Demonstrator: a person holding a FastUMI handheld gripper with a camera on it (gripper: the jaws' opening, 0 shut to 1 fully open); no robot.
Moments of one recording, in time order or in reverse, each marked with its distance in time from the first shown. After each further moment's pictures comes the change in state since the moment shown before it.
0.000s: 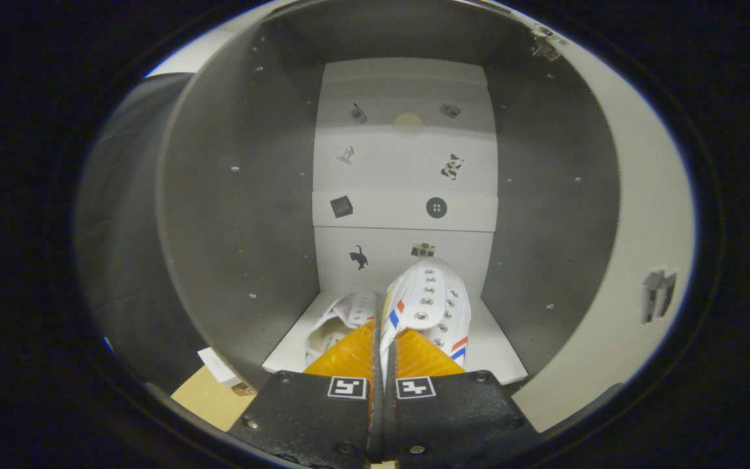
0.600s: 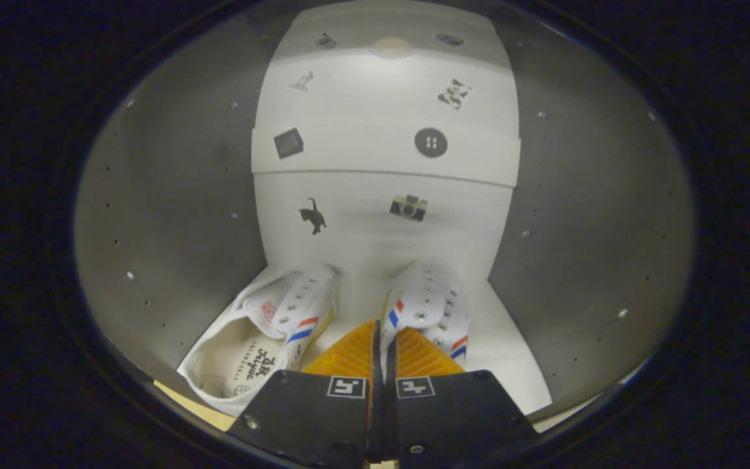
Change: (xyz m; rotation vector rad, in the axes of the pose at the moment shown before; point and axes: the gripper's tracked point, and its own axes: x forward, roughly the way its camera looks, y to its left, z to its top) arm 0.105 -0.032 -0.043 -0.010 0.136 -0.028
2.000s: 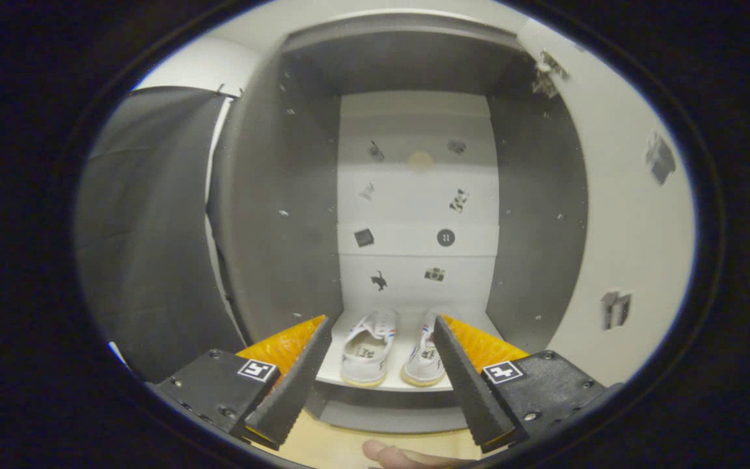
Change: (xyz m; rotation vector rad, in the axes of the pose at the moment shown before) arm -0.254 0.061 0.049 -0.013 -0.283 0.105
